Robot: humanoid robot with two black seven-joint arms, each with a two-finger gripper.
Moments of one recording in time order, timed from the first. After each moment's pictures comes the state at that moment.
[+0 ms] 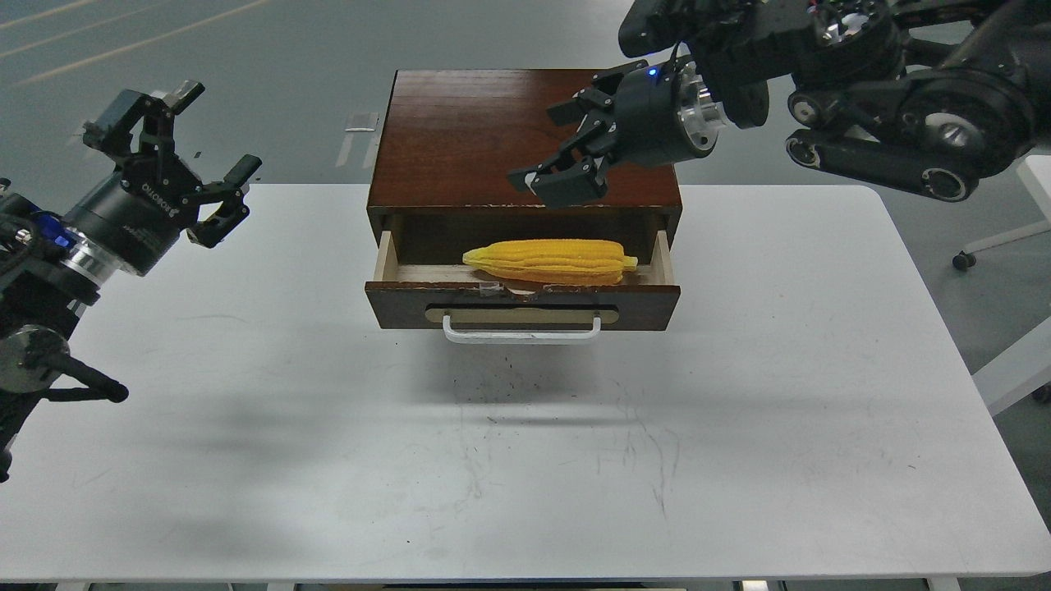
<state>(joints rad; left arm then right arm) -0.49 0.69 -0.94 -1.08 0.38 -0.49 -0.41 1.83 -0.42 -0.57 1.13 -0.99 0.03 0.49</state>
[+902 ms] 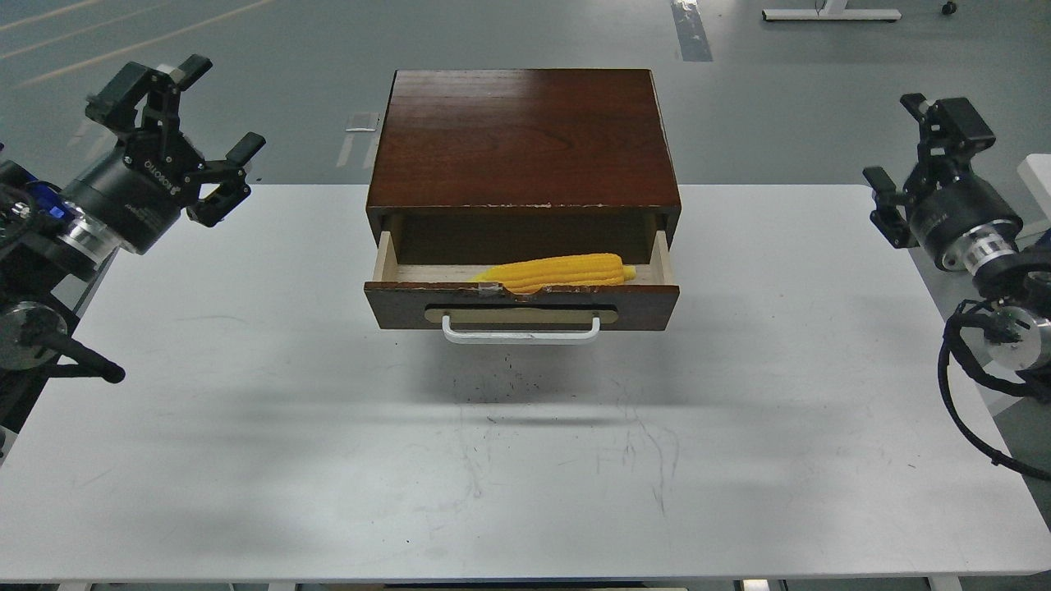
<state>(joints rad) -0.56 0.69 -0.93 -1.08 0.51 -0.49 -0.41 0.75 -0.70 0.29 0.92 0.01 0.02 0.49</state>
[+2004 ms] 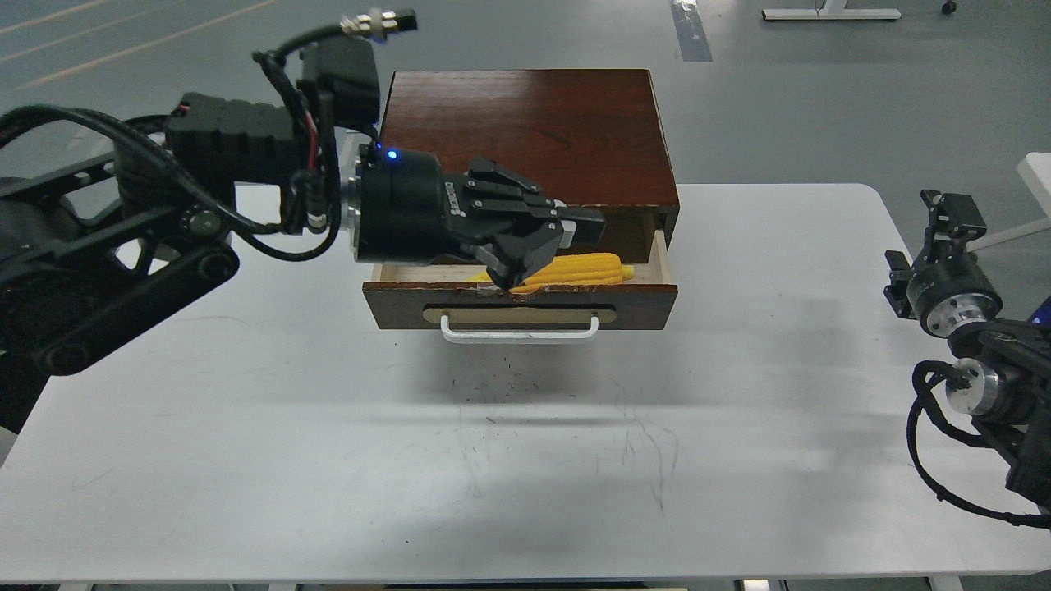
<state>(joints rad) -1.07 0.57 -0.56 -1.60 1.83 -0.49 -0.49 0.70 -0.49 0.33 0.55 0.02 0.03 0.49</state>
